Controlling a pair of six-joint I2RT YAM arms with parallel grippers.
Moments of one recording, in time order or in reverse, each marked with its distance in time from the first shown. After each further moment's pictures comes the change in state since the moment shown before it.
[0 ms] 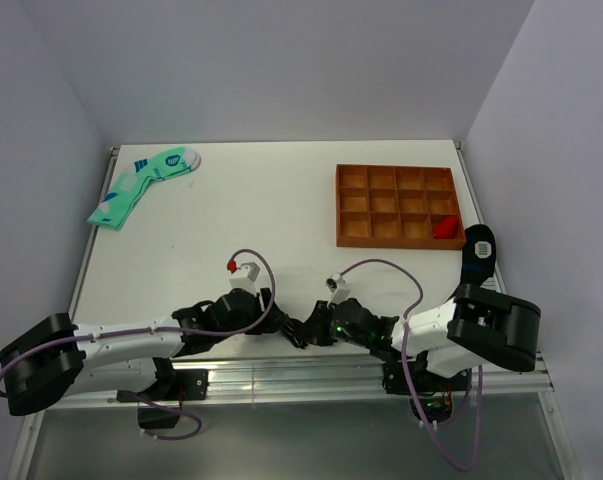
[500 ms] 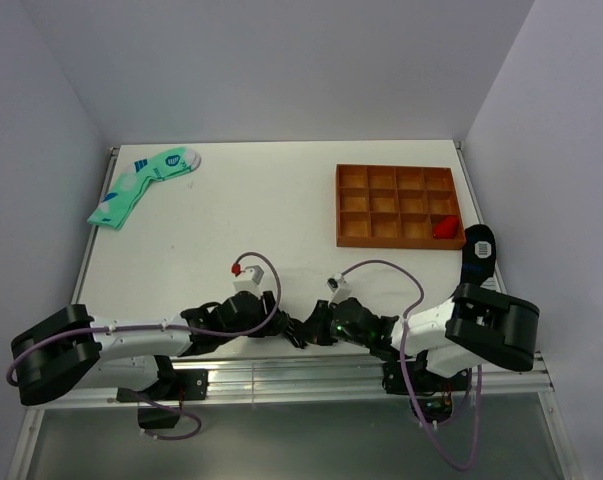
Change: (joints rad) left arm -0.024 0.073 -0.006 0.045 -0.008 -0.027; right arm -0.010 0.016 -0.003 0.008 -0.011 0.042
